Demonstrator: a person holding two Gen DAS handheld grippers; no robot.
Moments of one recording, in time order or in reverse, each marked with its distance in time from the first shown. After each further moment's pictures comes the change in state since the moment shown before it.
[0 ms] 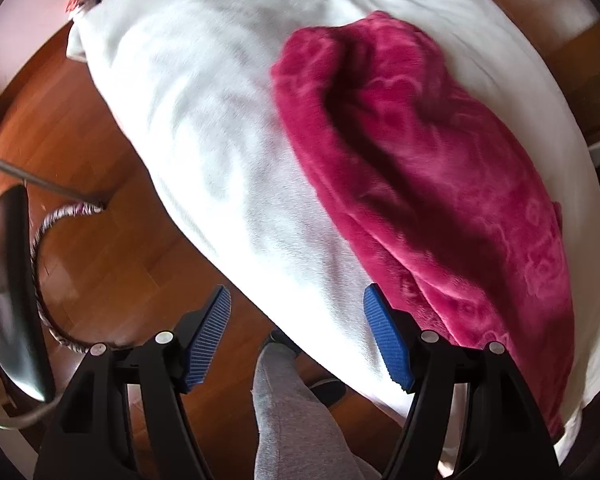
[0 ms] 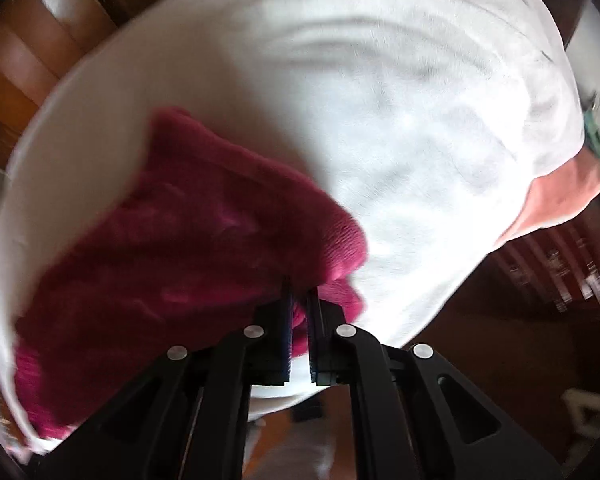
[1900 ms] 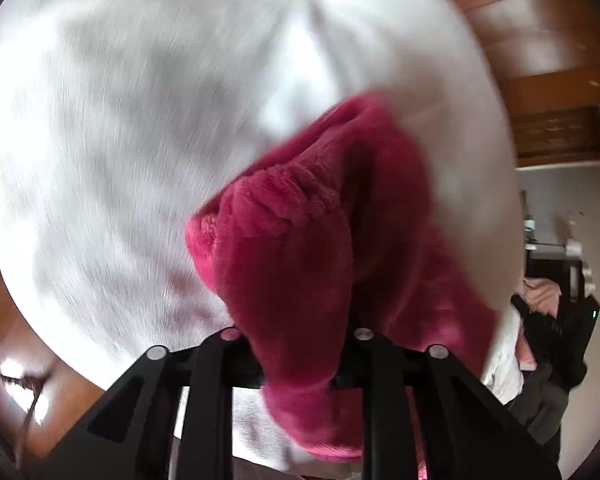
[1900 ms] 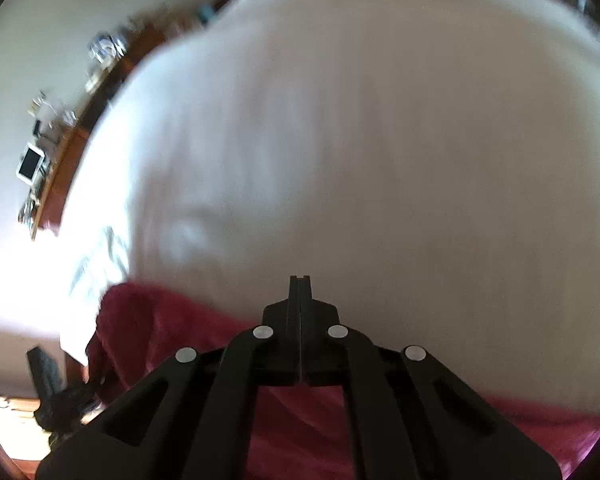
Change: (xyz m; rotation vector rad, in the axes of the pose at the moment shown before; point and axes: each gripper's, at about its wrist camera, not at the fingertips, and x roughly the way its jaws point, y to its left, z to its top) left arm 0.057 0.003 0.171 -0.025 0.066 -0.415; right arm 0.016 0.648 -0.053 -0.791 0.115 0.477
